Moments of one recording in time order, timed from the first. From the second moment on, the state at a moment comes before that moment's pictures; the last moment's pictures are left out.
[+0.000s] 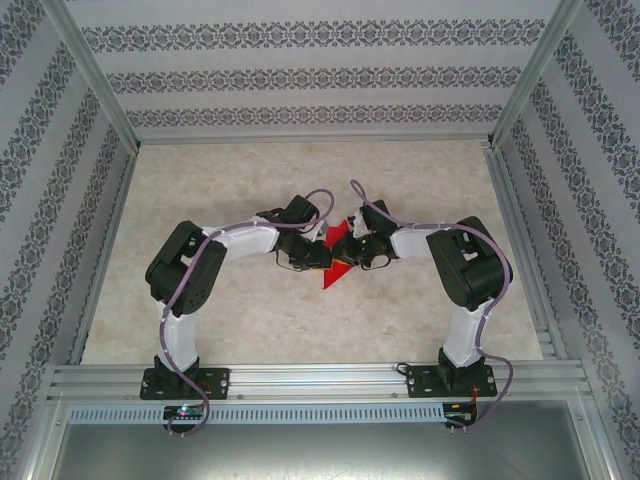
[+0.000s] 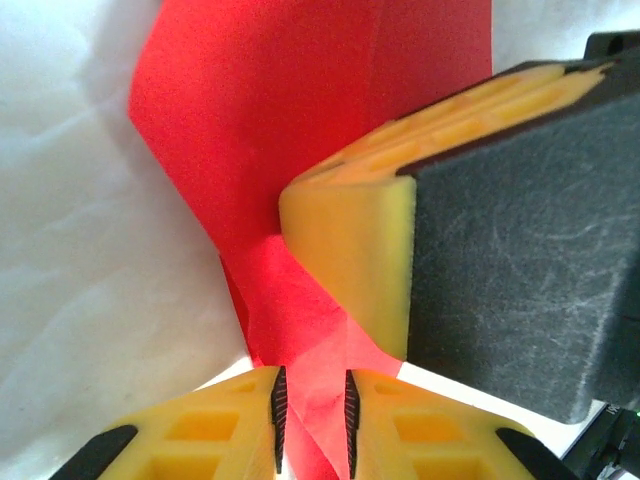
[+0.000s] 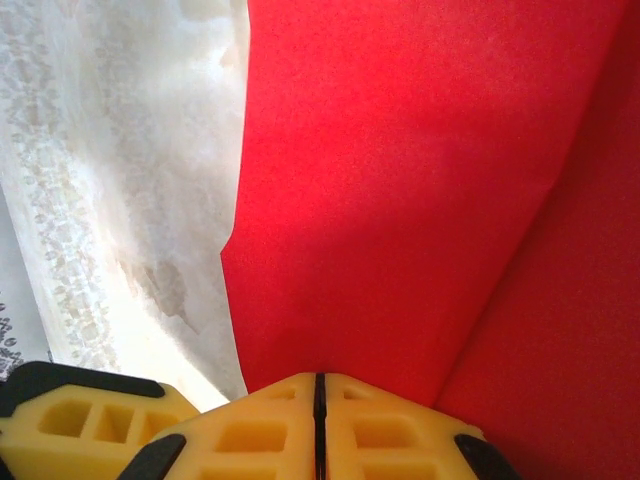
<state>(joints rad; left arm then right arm) -0.60 1.96 1.24 -0.44 0.50 -0.54 0.41 1.90 0.93 -0.04 -0.64 0.73</state>
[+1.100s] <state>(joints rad) -0.67 1.96 1.23 -0.50 0.42 -0.54 0.39 1.91 0.91 0.00 -0.68 0.74</state>
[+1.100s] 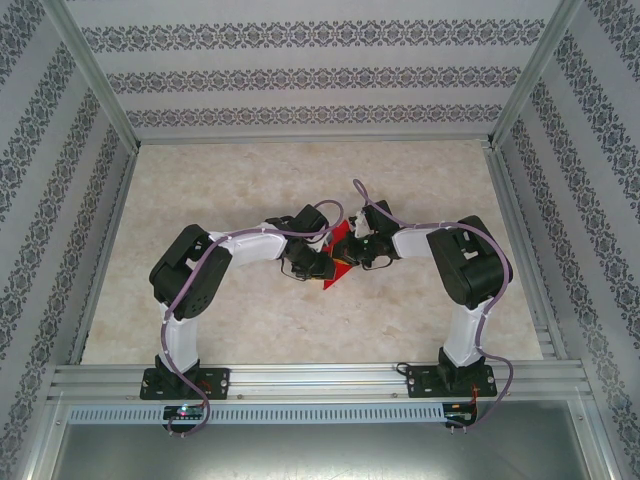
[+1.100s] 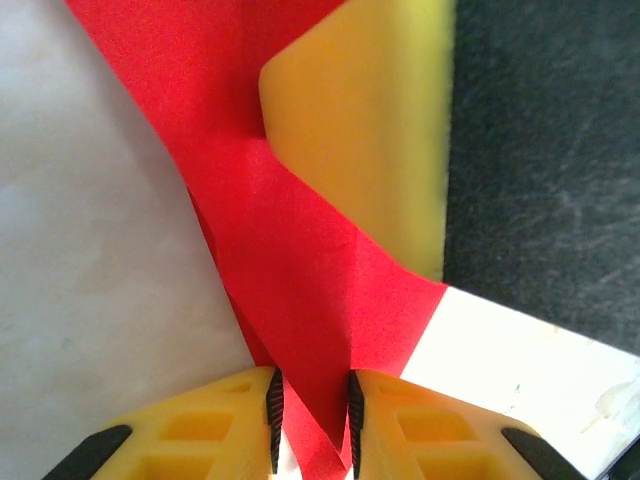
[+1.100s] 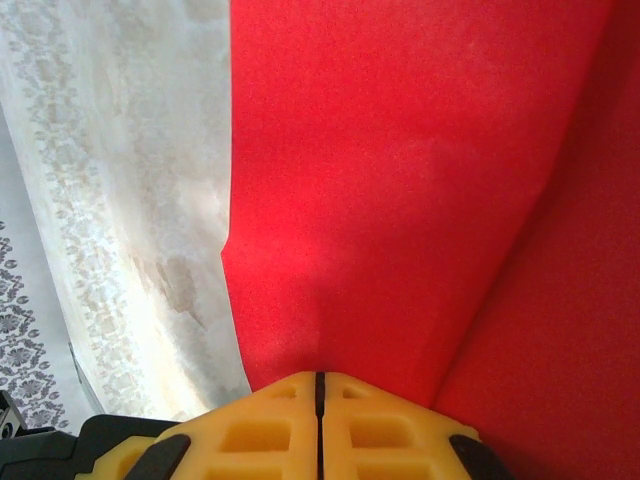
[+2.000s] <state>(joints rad) -0.66 1.96 1.21 -0.47 0.43 -0.54 0.39 1.91 0.91 0.01 -0.69 0.73</state>
